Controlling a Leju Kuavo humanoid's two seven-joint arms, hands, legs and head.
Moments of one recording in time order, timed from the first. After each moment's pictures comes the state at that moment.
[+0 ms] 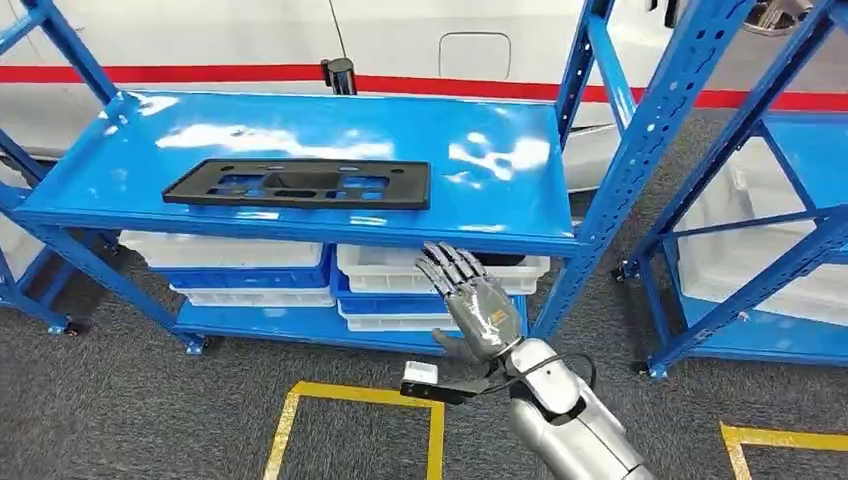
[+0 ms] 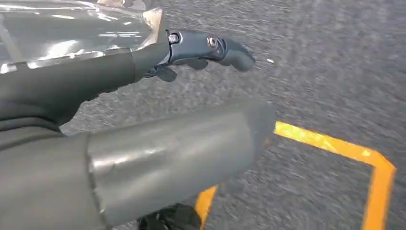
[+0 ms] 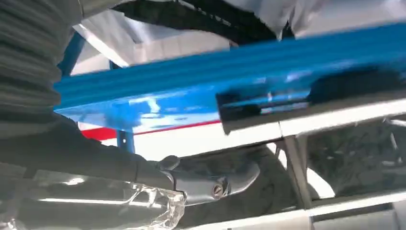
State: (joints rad) left arm -0.06 -0.11 0.67 -0.21 -0.31 0.41 -0.49; right arm -0.41 -0.06 0.79 -1.20 1.01 -0.42 -0.19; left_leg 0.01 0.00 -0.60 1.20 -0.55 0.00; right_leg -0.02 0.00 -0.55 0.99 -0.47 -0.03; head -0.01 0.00
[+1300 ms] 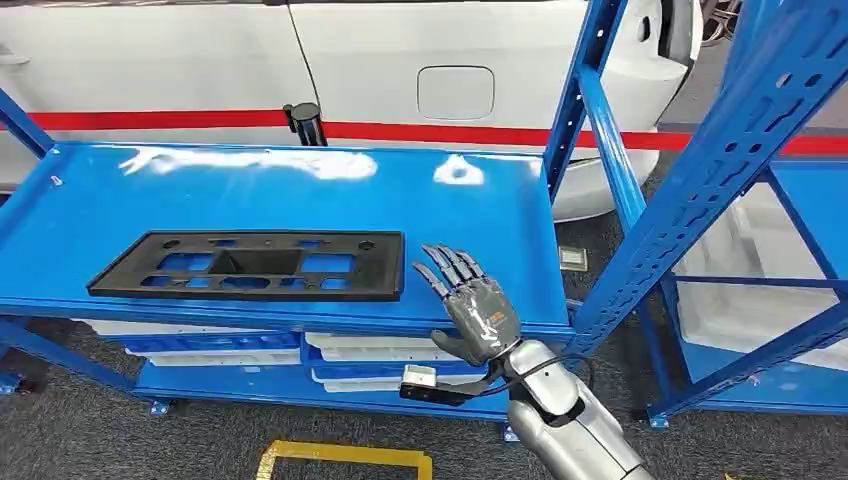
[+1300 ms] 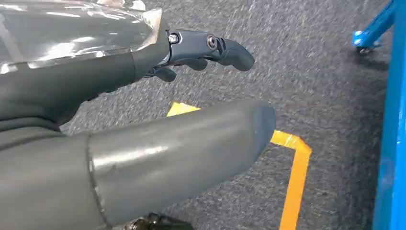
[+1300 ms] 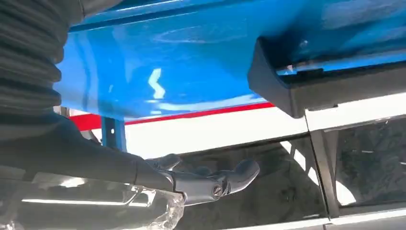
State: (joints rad) left arm -0.06 -0.11 0.68 -0.21 -0.33 0.46 -0.56; right arm -0.41 -0.06 0.78 -1.20 1.04 -0.43 -0.19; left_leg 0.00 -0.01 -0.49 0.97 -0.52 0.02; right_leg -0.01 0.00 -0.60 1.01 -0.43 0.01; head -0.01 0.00
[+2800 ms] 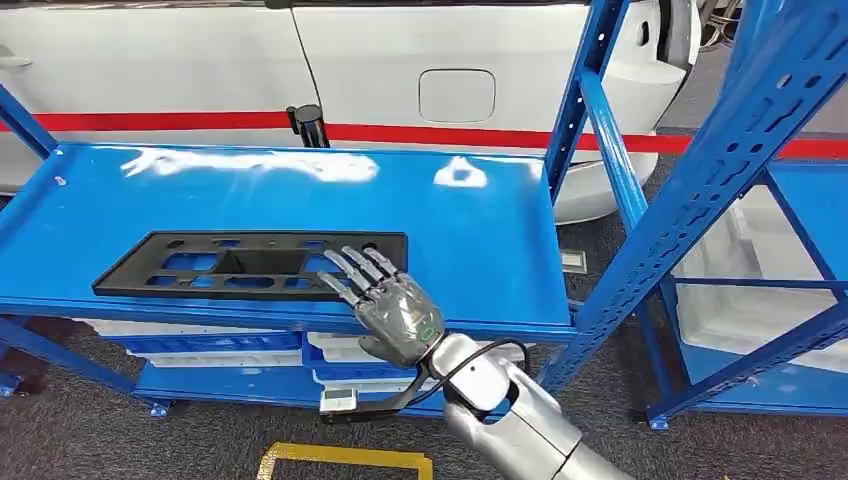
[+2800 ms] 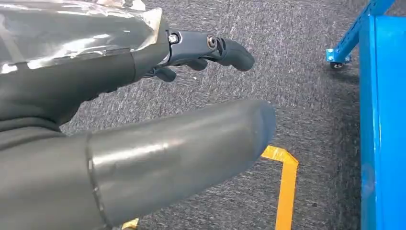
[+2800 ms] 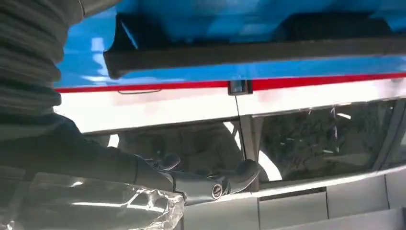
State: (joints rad) left arm -0.06 -0.13 0.68 -0.21 -0.38 0.54 -0.61; right arm -0.53 0.08 0.99 -1.15 1.11 -0.39 -0.12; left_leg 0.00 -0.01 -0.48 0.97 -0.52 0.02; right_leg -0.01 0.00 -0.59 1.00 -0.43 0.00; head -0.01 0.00
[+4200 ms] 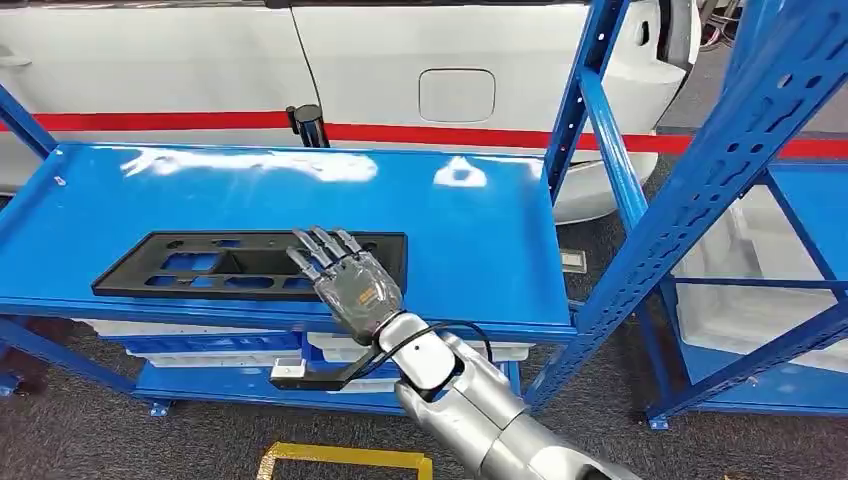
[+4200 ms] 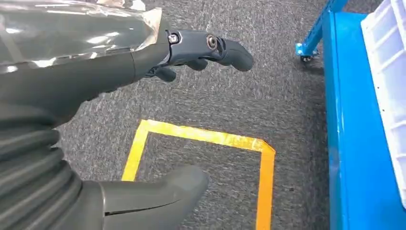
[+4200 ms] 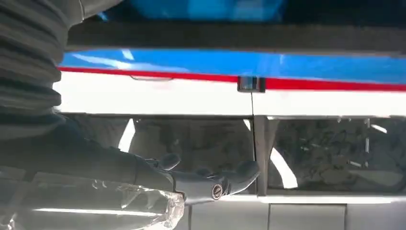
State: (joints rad) left arm -0.09 -0.14 0.68 -0.21 -0.44 0.52 -0.66; right arm -0.66 0.32 0.95 -0.79 1.31 -0.42 0.01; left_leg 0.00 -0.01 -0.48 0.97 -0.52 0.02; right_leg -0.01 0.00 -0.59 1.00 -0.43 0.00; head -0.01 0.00
